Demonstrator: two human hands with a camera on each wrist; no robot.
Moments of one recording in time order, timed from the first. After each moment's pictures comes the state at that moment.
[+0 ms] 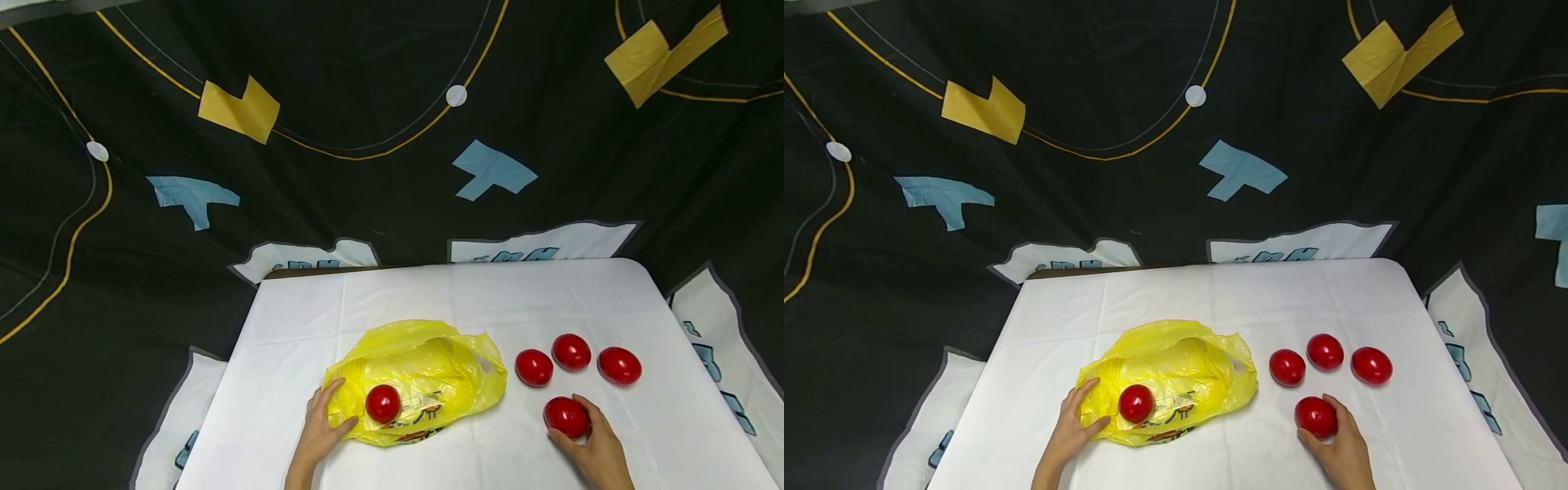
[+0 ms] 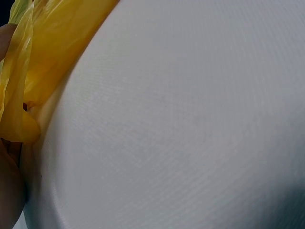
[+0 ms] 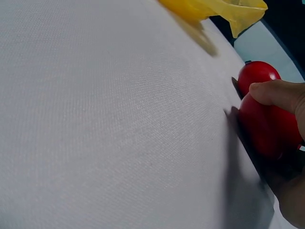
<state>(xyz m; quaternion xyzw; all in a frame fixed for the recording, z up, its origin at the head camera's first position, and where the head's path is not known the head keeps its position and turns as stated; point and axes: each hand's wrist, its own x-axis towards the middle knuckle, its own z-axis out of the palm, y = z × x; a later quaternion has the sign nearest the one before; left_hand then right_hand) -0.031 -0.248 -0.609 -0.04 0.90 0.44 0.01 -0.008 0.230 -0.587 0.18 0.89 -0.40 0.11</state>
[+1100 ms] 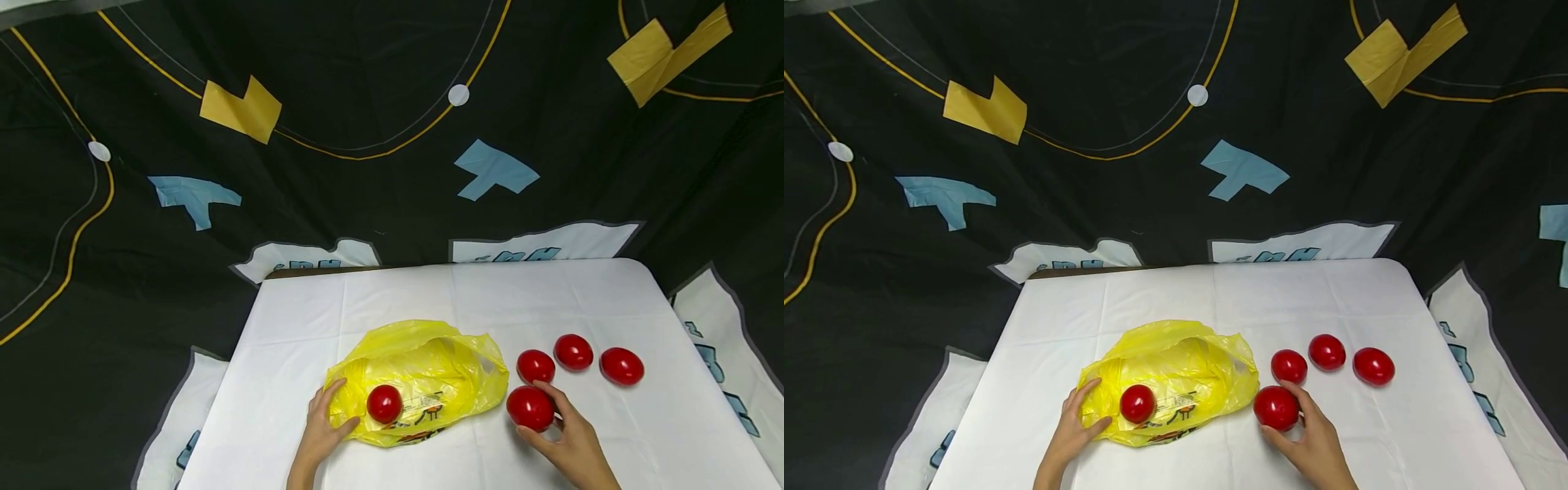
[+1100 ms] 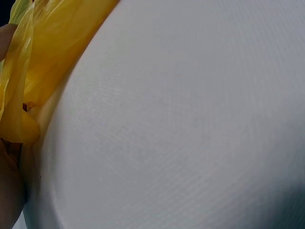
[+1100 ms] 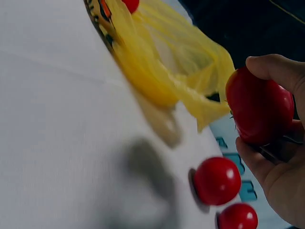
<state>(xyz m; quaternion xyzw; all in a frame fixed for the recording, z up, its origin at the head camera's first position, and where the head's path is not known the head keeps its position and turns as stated) -0.030 -0.248 -0.611 -0.04 0.90 0.44 -0.01 -0.010 0.180 -0.527 0.06 0.89 -0.45 0.08</state>
